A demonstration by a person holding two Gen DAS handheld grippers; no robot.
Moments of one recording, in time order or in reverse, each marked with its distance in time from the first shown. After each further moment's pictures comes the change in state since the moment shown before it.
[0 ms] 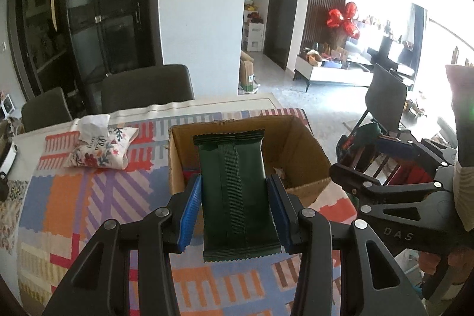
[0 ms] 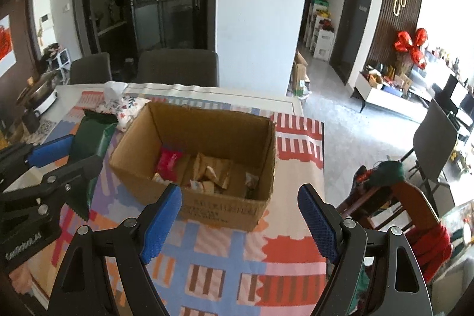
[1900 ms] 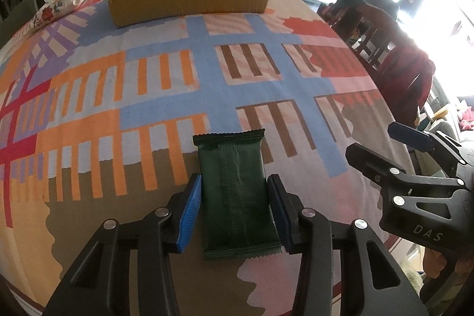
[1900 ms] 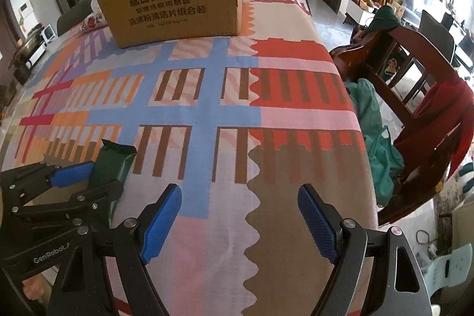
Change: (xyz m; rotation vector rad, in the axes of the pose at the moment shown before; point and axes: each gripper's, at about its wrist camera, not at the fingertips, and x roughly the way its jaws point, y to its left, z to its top) left arm 0.035 -0.070 -0.253 -0.023 0.382 -0.092; right arm 0.000 -0.009 -0.270 0.121 0.243 0.002
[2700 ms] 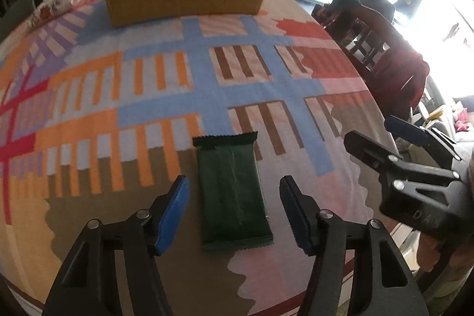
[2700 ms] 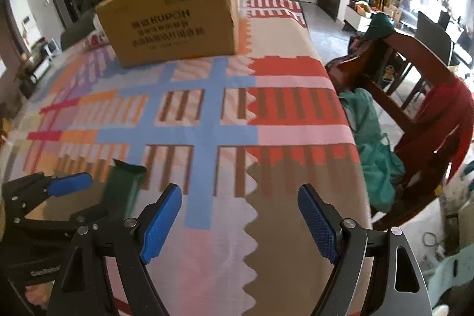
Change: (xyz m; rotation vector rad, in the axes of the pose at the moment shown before) left arm -0.003 -0.003 0.001 -0.006 0.027 -0.031; right arm -0.011 -0.007 0.002 0.019 -0.054 0.001
